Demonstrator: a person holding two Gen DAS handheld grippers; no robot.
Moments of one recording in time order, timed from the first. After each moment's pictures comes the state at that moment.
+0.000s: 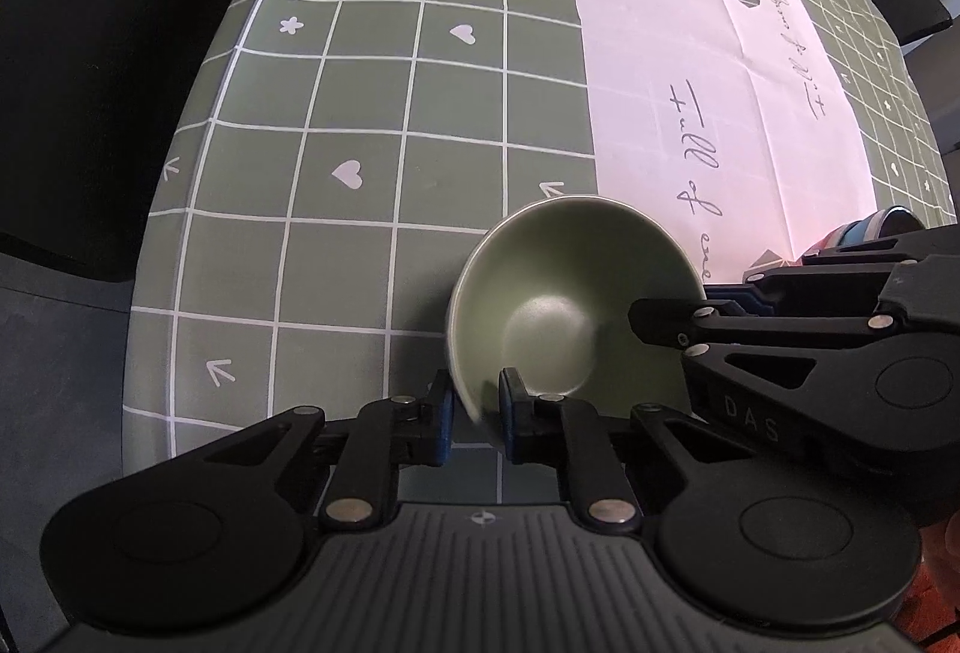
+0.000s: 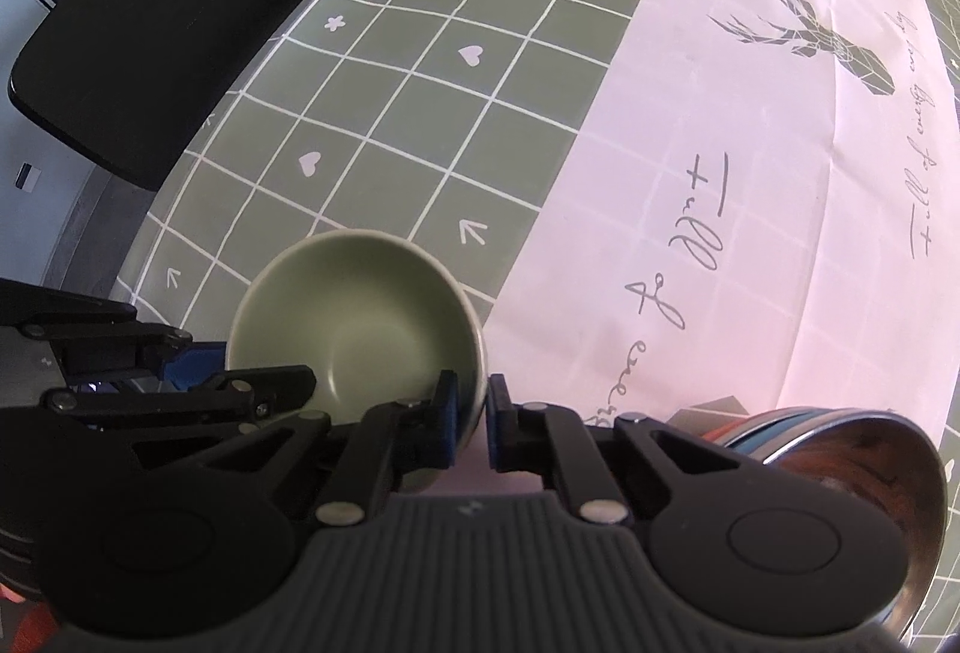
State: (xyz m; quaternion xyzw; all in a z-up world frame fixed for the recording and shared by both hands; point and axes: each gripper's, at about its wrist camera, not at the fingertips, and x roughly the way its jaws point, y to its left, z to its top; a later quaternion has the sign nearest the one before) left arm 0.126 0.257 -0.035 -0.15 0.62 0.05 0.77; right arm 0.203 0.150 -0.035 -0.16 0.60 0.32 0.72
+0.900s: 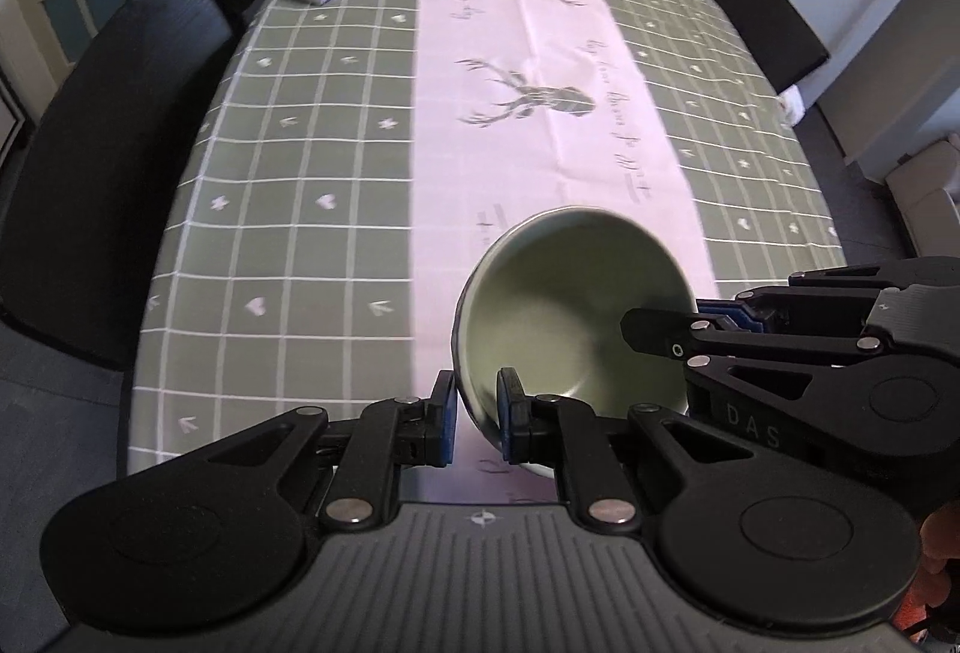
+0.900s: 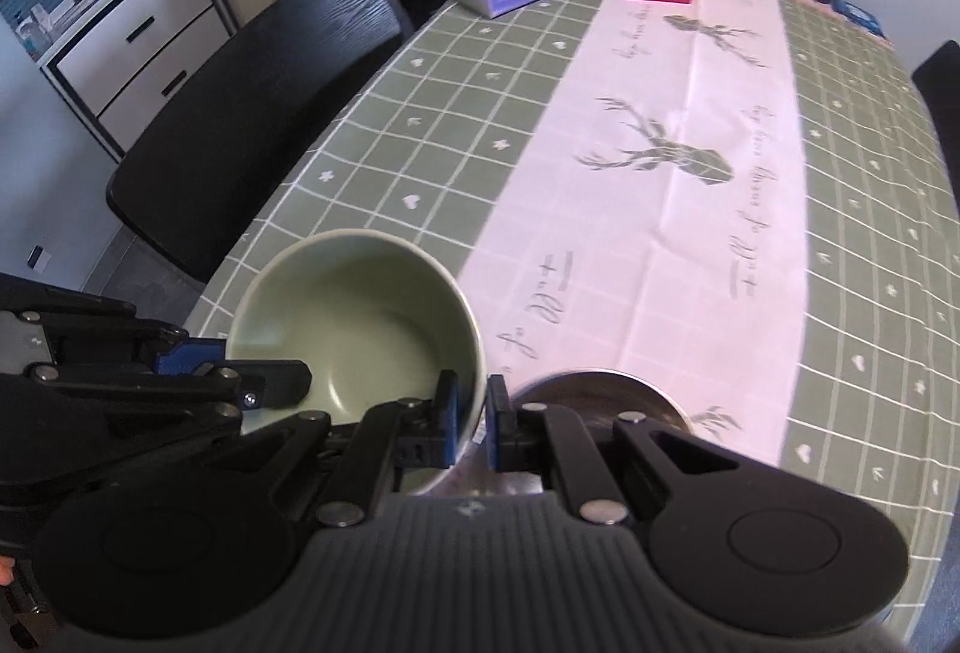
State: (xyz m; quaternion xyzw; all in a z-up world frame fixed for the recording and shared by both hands) left arm 0.125 0.170 0.087 -0.11 0.54 0.01 0.83; right arm 0.185 0.039 0.091 -0.12 0.51 0.30 0.79
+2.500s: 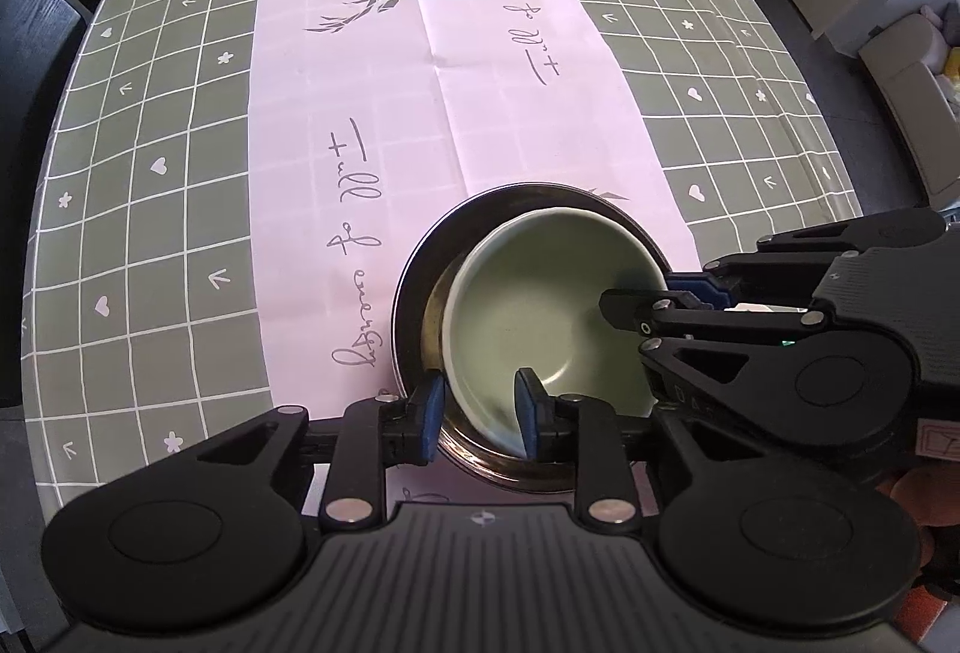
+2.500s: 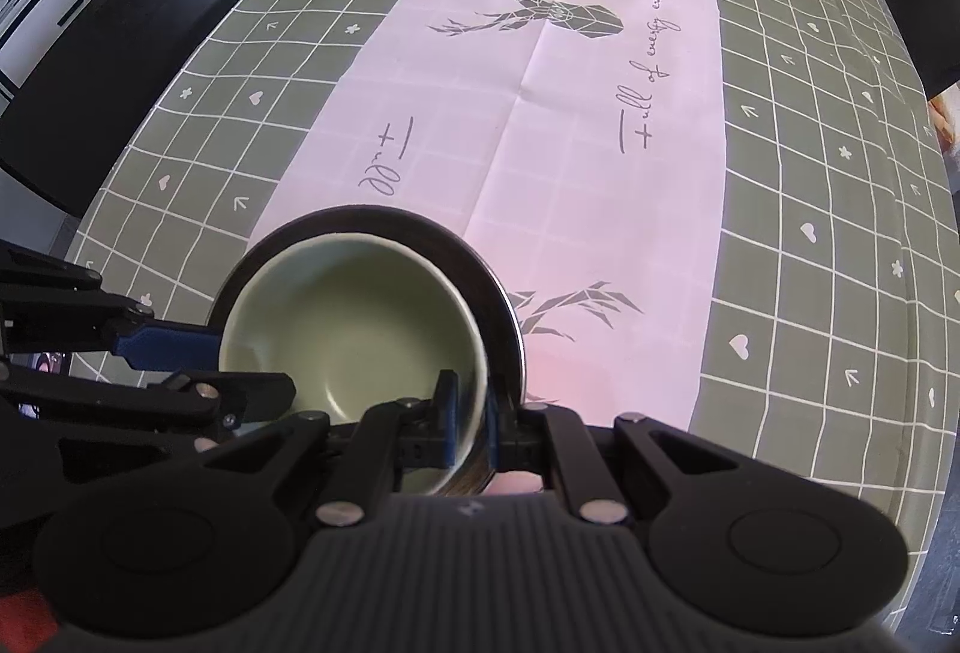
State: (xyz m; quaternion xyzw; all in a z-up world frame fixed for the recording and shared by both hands) left arm 0.167 0.091 0.024 -0.05 0.61 -0.05 0.79; right arm 0.215 -0.026 0.008 -0.12 0.57 0.26 0.77
